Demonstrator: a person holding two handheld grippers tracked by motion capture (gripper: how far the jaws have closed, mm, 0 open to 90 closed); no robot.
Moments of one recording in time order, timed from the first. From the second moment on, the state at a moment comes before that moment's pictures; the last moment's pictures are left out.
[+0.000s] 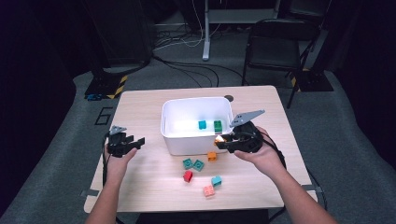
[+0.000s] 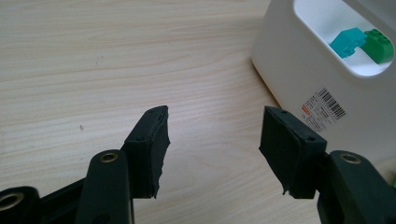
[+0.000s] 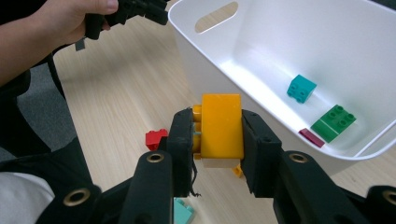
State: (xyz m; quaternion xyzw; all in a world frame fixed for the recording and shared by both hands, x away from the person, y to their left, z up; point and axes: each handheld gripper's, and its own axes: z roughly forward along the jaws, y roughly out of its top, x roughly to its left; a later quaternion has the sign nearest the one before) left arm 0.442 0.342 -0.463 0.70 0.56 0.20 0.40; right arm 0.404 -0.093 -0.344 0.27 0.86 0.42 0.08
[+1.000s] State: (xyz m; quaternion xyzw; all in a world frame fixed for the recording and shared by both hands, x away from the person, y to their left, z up) left arm 0.442 0.343 -0.461 0.70 0.56 0.20 0.40; right arm 0.454 -0.069 -0.320 0.28 0.86 0.42 0.11
